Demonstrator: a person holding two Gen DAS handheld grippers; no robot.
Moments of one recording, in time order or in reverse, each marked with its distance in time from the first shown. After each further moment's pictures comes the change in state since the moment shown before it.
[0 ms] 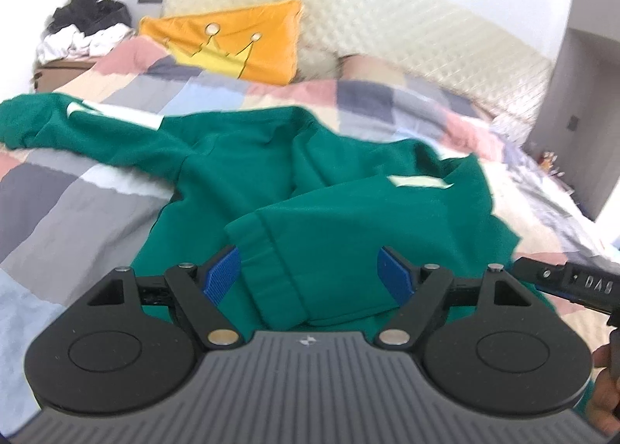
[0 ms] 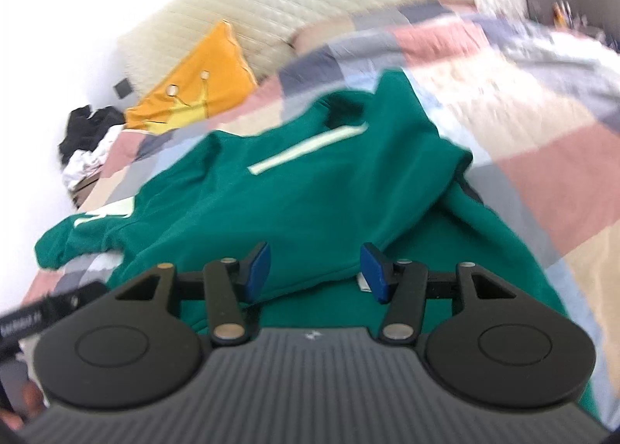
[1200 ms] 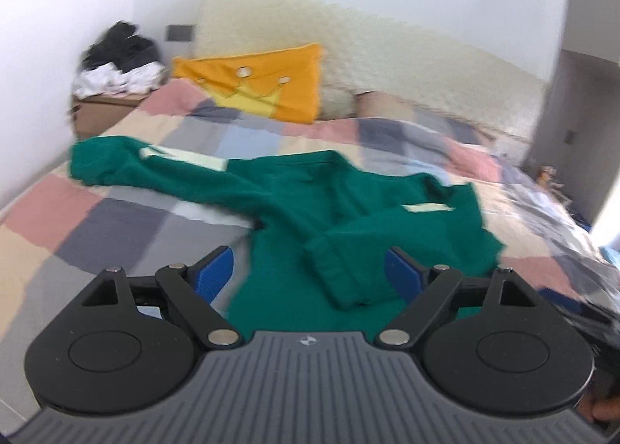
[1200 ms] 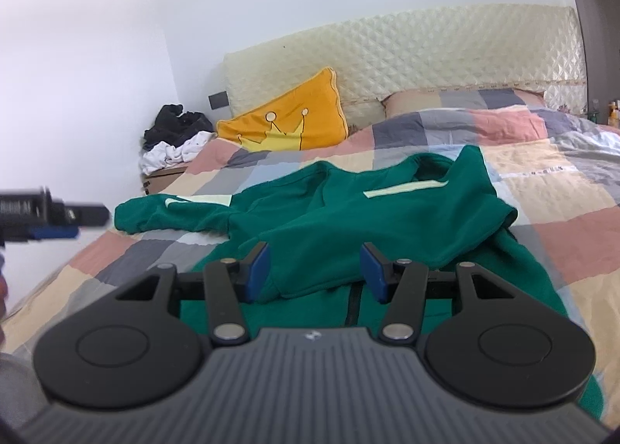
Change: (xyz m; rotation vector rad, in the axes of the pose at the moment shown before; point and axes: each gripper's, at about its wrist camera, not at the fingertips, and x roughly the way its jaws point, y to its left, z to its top) left arm -0.174 0.066 0.026 0.014 -0.046 0.065; right arm -0.097 0.064 -0.040 -0.187 -0.133 0.164
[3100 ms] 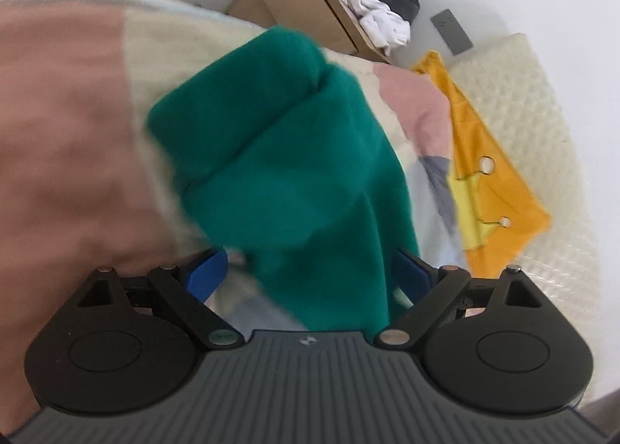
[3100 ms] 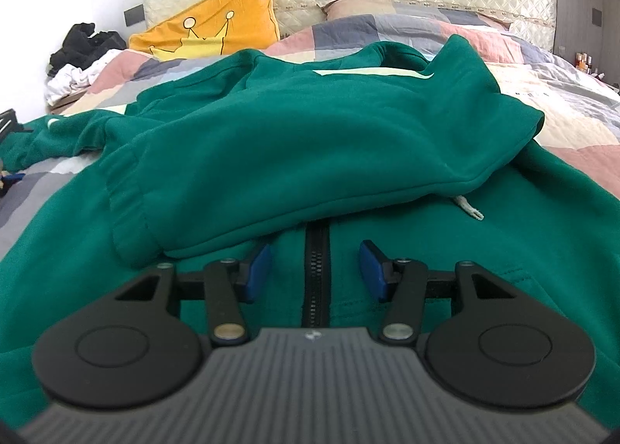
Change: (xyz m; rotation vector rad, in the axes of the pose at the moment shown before) left arm 0.394 0.434 0.072 -0.922 -0.013 0.120; right arm 0.172 -0.003 -0.060 -0.002 0.213 -0.262
